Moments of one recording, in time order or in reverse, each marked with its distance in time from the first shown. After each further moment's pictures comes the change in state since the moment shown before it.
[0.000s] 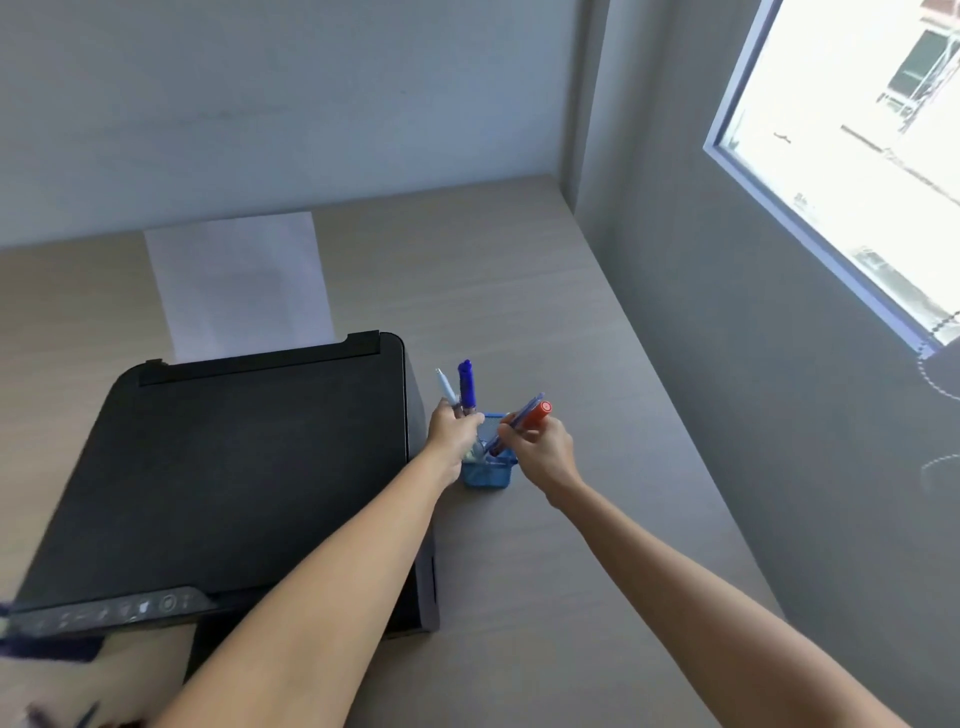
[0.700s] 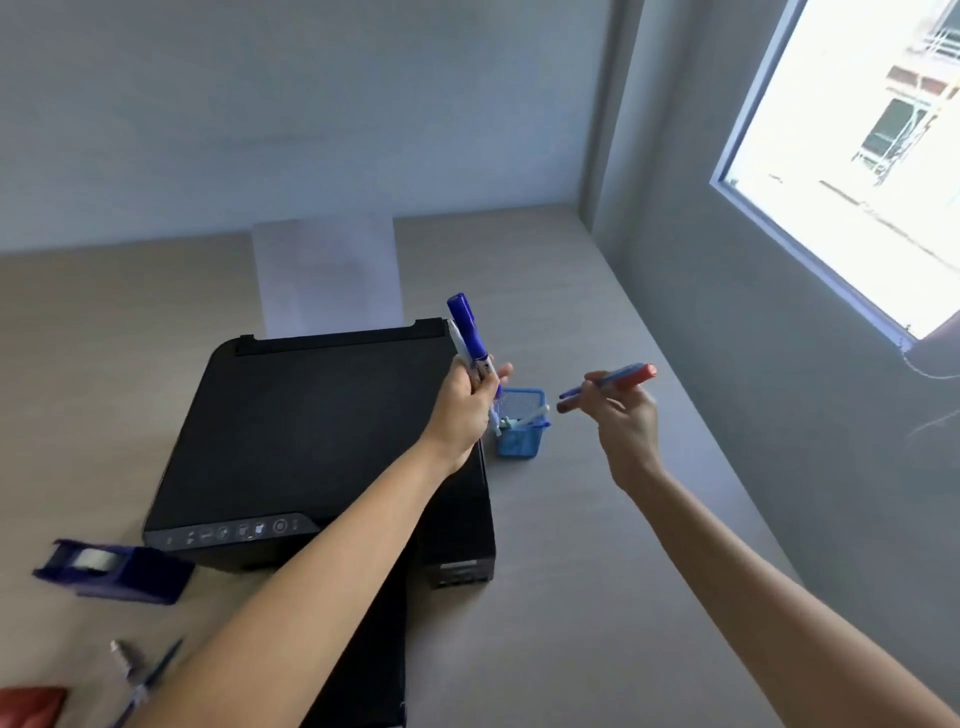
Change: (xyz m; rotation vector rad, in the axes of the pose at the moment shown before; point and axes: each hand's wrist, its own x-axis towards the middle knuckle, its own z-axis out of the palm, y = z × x) left_hand -0.124 0.028 -0.100 -0.178 -0.283 0.415; right_hand -0.094 -0.053 -0.018 0.418 0.163 -0.210
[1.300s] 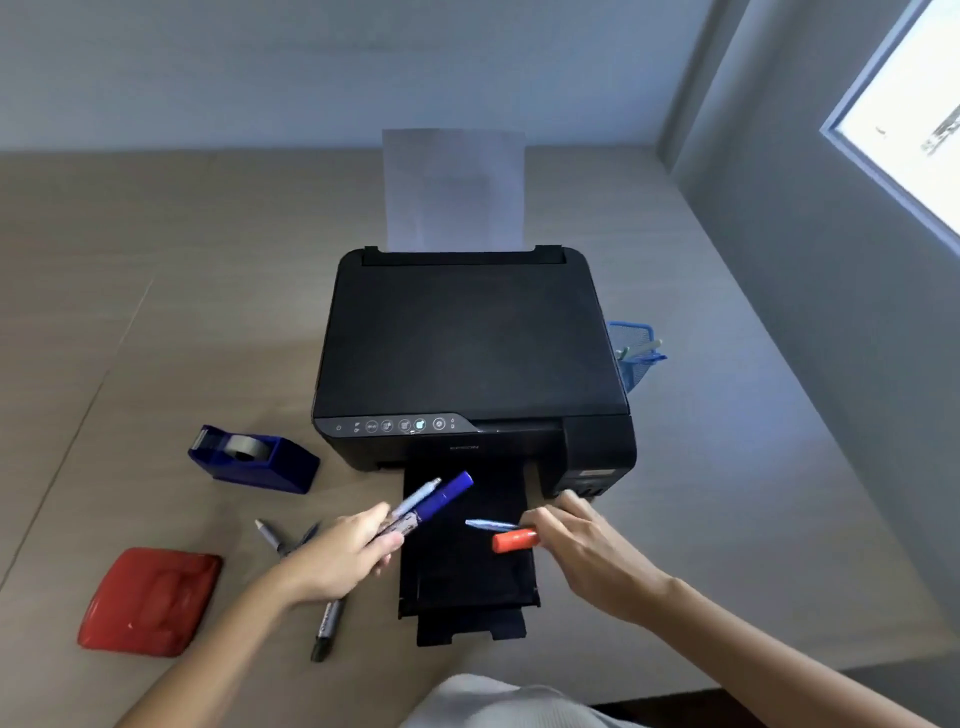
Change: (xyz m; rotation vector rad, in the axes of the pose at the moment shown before) left_hand -0.213 -0.082 -0.286 0.969 -0.340 -0.305; right_hand -0.224 0.088 0.093 -1.124 -0.838 -0.744
